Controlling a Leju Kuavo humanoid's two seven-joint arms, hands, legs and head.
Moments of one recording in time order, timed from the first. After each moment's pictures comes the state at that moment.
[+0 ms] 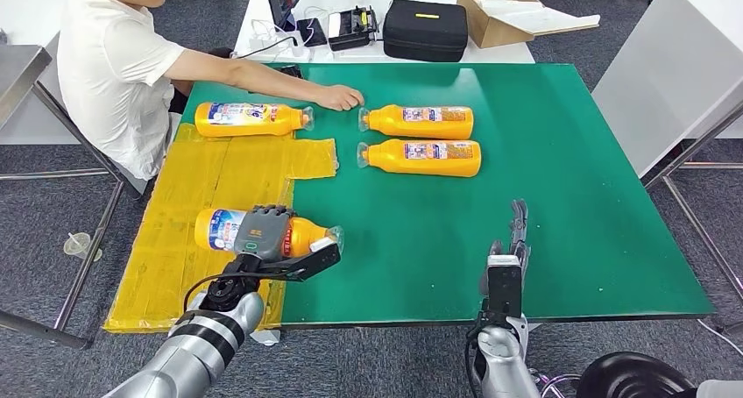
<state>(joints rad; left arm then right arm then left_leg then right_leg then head) -0.57 -0.21 -0.34 -0.57 -1.30 0.41 0.02 -0.06 0.11 0.09 -1.20 0.23 -0.35 -0.70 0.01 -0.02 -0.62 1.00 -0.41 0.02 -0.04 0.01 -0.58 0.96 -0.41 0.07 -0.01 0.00</state>
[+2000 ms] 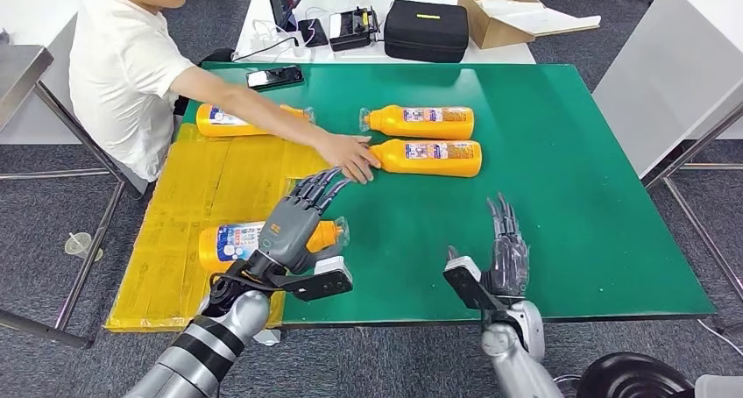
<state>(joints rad) -0.46 -0.14 -0.60 -0.99 -0.76 0.32 -0.38 -0.15 -0.04 0.13 -1.01 0.74 -0.52 -0.56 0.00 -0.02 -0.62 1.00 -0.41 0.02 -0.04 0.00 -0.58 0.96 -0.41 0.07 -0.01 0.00</state>
